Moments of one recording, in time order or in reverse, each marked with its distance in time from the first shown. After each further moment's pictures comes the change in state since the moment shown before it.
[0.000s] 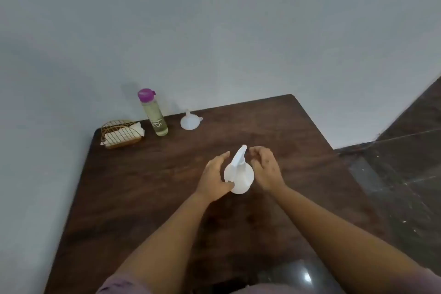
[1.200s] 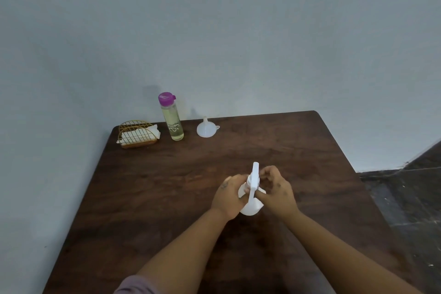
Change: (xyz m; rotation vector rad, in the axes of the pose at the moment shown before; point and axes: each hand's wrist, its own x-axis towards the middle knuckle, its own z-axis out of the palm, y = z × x) left_hand 0.004 0.007 0.012 -0.035 0.056 0.003; right_hand 0.012 0.011 0.012 0.116 -0.121 -0.127
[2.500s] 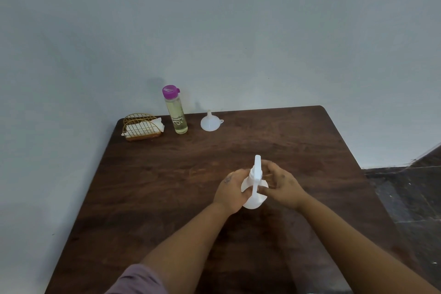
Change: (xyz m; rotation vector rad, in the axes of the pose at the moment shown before) left_hand -0.002 0.005 -0.004 0.031 -0.038 -0.068; right_hand 0.014 0.000 -0.021 -0.101 -0.361 0.000
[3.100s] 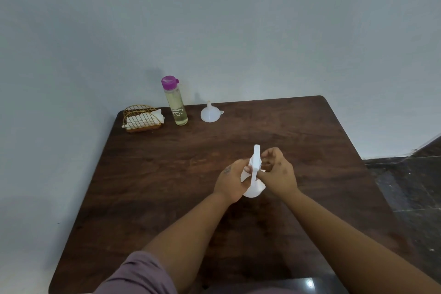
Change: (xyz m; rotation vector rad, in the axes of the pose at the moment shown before) left_hand -0.006 0.006 -0.002 -0.044 0.036 0.002; right_hand -0.003 -0.018 0.024 0.070 0.343 0.177
